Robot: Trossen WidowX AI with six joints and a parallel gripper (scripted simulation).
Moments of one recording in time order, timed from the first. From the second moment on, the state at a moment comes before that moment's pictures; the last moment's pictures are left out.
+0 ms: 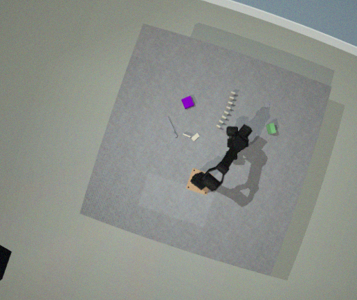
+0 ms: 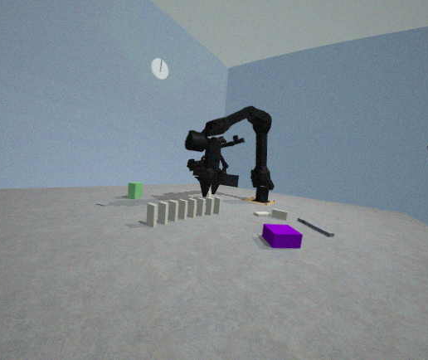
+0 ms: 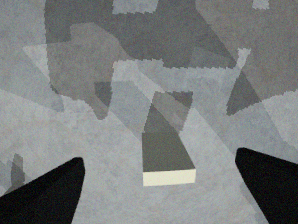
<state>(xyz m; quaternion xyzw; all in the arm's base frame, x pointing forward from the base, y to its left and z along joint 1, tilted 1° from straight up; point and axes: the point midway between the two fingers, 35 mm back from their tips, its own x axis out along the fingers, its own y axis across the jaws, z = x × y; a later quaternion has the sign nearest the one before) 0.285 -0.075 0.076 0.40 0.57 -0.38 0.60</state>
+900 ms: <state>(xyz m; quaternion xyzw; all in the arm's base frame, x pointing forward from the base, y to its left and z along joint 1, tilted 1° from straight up) 0.284 -0.075 0.067 0.40 0.58 -0.38 0.60</state>
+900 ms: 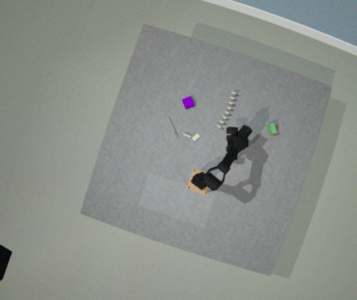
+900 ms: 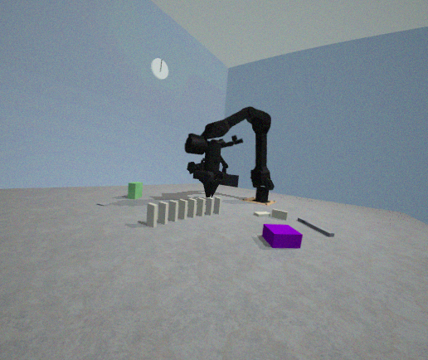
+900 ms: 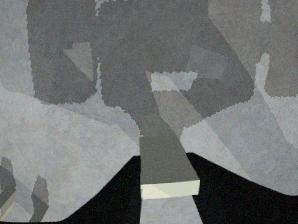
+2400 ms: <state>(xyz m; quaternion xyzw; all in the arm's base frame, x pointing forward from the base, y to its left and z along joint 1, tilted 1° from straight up) 0.319 0.033 0.196 0.05 0.69 -0.05 0.72</state>
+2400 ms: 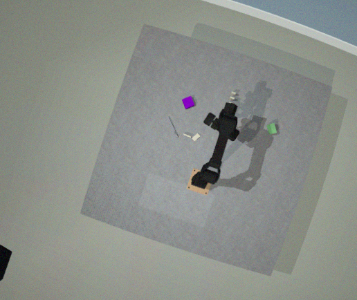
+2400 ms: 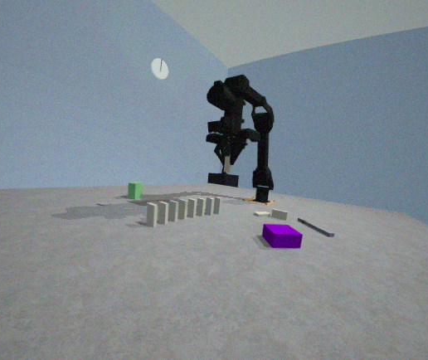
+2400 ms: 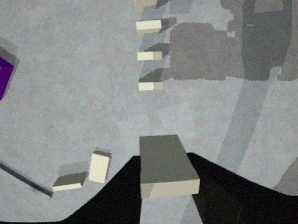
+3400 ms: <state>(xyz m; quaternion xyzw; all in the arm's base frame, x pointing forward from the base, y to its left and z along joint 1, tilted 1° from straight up) 0.322 0.034 0.080 0.05 0.69 -0.05 0.72</state>
